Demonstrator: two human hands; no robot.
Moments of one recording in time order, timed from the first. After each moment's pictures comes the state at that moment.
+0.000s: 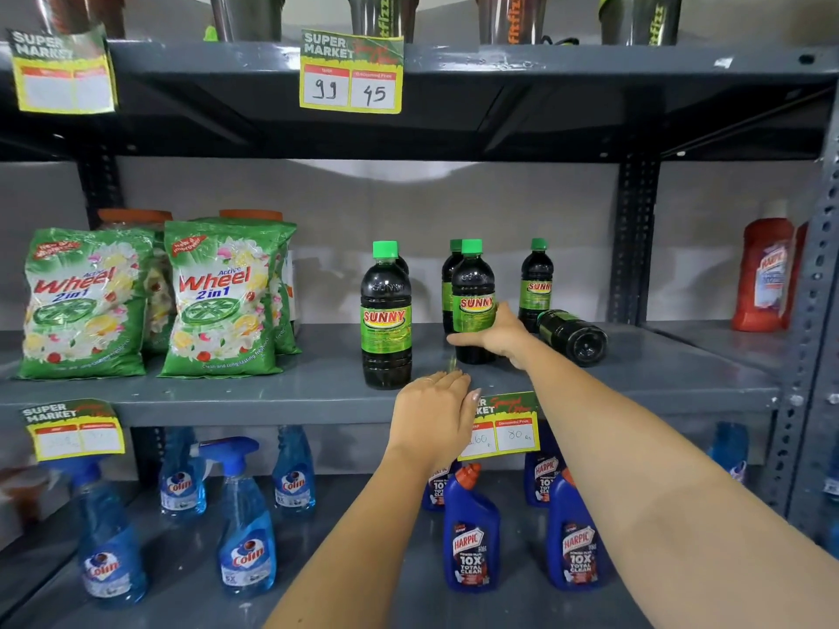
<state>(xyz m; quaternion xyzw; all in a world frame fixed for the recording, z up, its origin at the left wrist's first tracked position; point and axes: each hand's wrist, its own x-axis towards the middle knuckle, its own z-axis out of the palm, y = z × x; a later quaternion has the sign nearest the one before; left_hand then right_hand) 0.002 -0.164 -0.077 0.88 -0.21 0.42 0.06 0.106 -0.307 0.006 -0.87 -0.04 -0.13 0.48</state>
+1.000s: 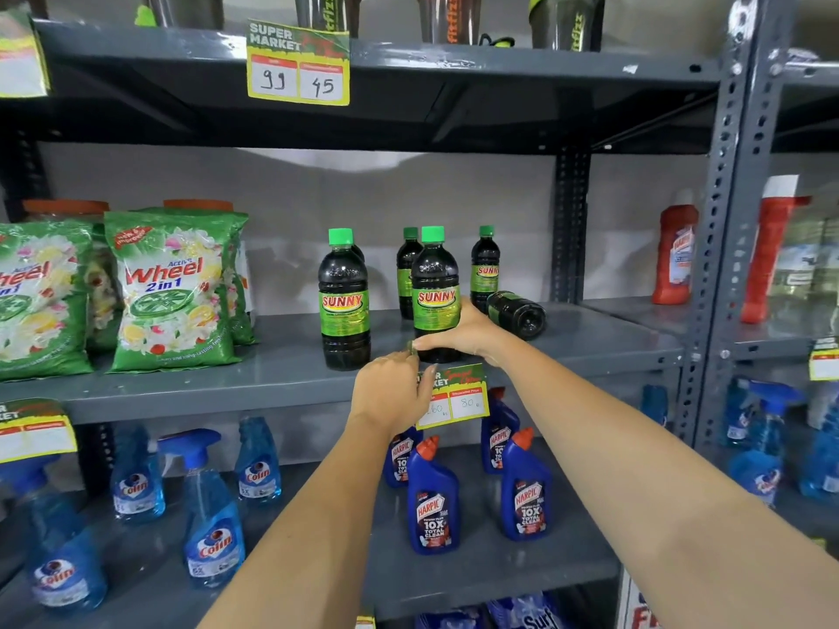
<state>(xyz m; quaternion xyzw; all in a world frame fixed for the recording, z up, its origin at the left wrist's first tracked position) 0.003 -0.163 -0.072 0.91 -0.17 0.38 0.05 0.054 -0.322 -0.007 -0.87 -0.09 -0.09 0.48</state>
